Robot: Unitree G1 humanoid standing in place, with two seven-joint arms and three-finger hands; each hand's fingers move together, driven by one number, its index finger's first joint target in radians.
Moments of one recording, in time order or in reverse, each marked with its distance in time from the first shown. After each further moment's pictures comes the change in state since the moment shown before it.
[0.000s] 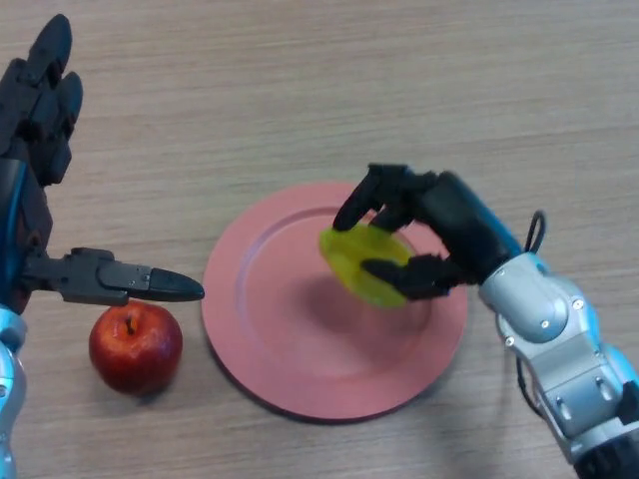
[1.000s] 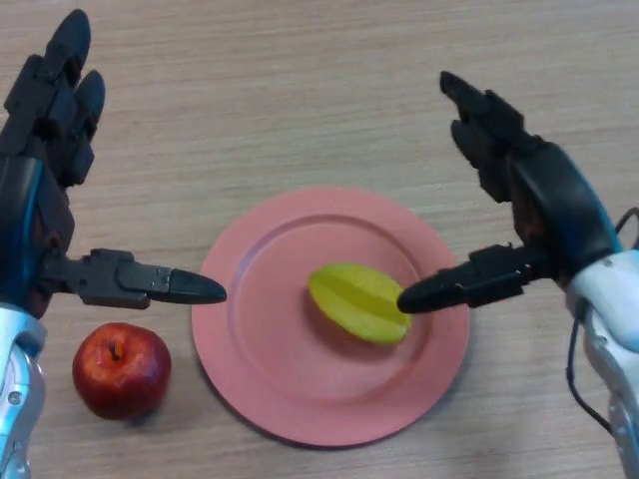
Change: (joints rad) left arm 0.020 -0.034 -0.031 -0.092 -0.033 0.097 0.024; right arm 0.171 -0.028 -0.180 -0.551 0.180 0.323 0.070
